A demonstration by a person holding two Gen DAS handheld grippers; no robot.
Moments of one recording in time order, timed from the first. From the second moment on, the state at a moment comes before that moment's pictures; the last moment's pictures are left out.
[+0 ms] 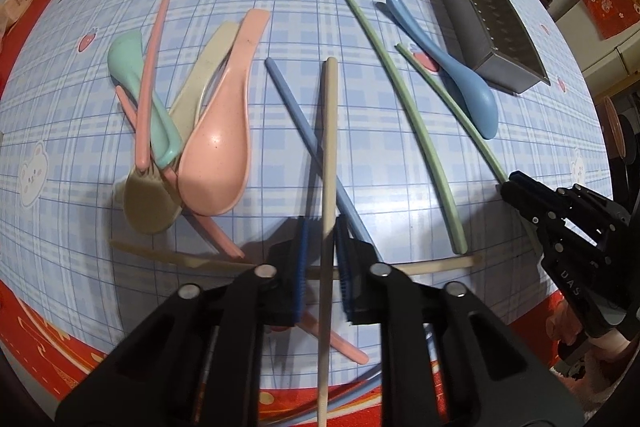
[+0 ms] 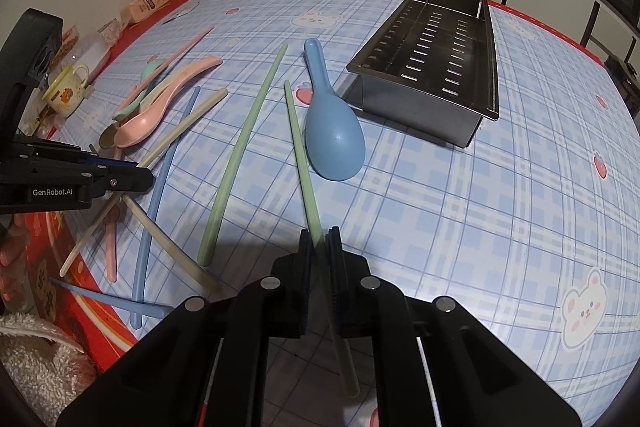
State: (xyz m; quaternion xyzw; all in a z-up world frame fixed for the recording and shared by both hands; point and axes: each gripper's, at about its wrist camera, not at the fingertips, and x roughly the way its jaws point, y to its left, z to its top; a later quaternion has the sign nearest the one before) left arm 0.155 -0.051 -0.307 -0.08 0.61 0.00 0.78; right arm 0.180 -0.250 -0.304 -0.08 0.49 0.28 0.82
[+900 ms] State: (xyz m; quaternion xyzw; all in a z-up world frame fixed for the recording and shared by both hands) left arm 0.122 -0.044 -0.263 -0.12 0.56 0.00 0.82; right arm 0.190 -0.255 -0.304 -0.05 0.52 0.29 0.80
